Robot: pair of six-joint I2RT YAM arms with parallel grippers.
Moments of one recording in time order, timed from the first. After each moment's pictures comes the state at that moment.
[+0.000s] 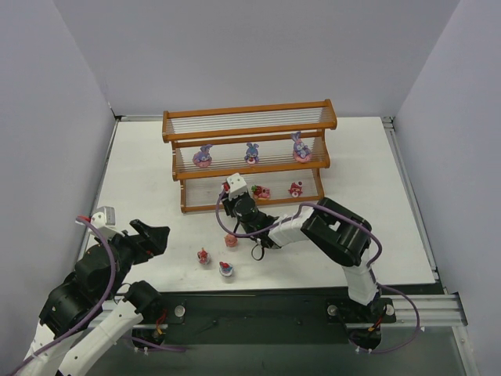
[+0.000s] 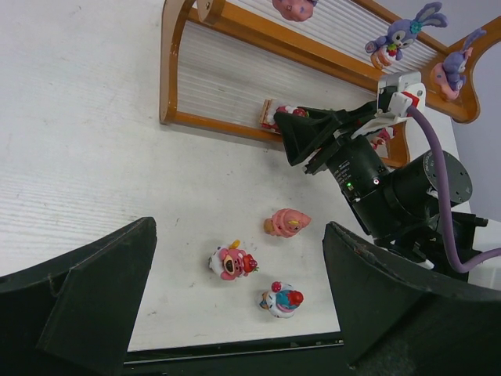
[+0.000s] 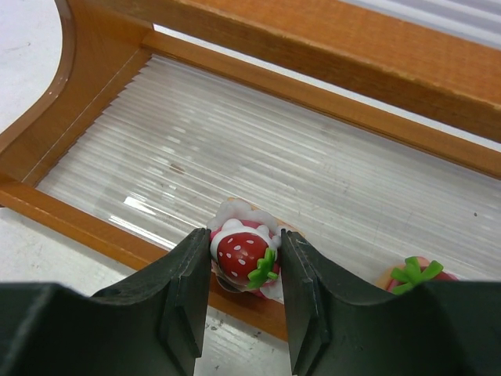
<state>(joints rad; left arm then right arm) -0.68 0.21 0.80 -0.96 -0.47 -0.77 0.97 2.00 0.92 0.86 0.50 0.02</state>
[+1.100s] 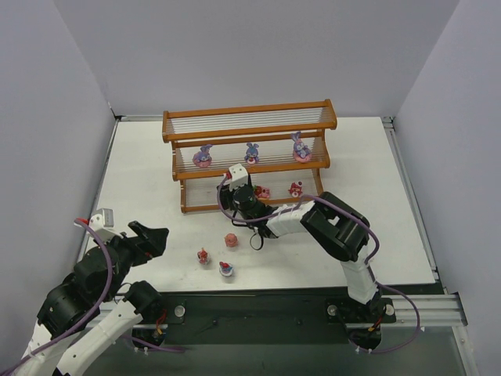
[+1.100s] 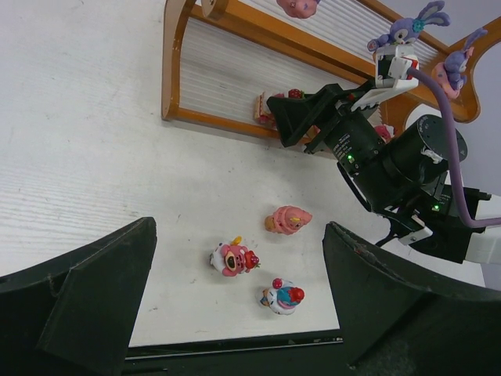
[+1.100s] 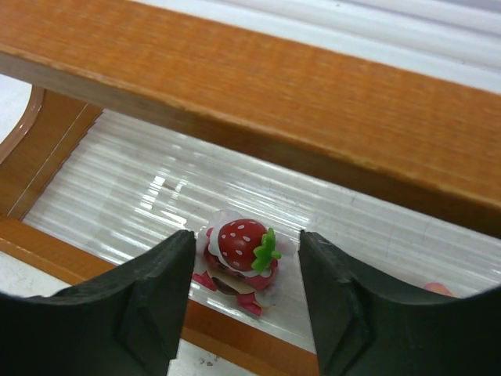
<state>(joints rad) -0.72 0.20 0.80 -0.99 -0.50 -0.80 0.92 2.04 1.03 0.72 0.43 0.13</state>
